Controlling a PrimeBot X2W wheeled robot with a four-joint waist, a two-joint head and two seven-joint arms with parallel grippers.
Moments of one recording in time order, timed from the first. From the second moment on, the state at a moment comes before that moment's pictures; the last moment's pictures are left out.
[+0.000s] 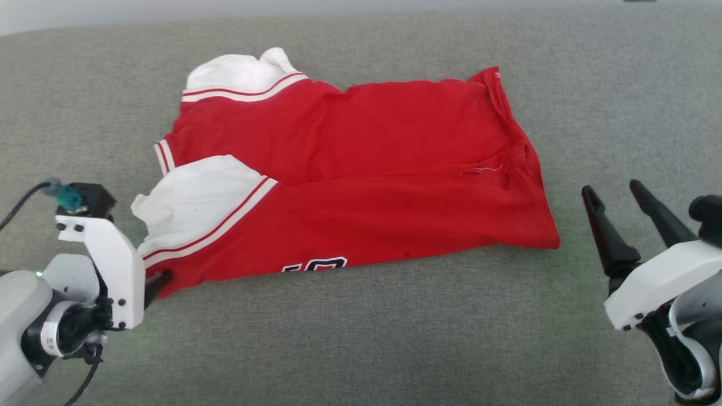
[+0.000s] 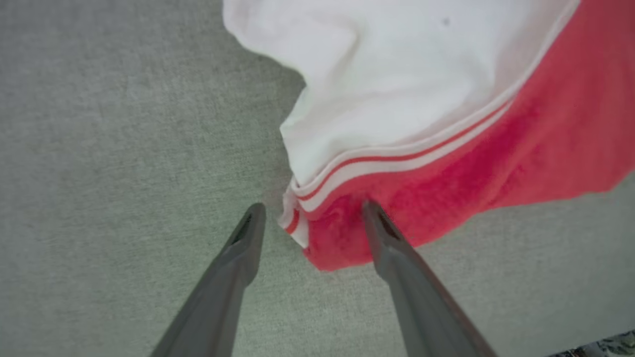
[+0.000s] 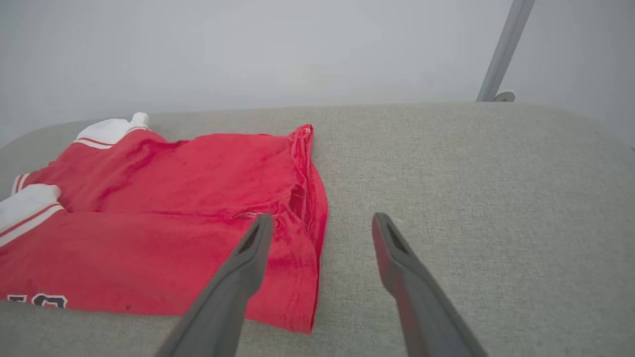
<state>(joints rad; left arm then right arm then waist) -0.68 0.96 -0.98 0.14 -1.24 0.26 0.56 -0.14 -0.17 -0.08 -0.21 0.34 0.13 0.40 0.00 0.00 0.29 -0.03</state>
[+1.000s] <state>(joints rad) -0.81 0.75 -0.98 0.51 -1.25 0.04 0.54 -0.47 -0.25 0.07 0.22 0.44 0.13 0.98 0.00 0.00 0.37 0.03</state>
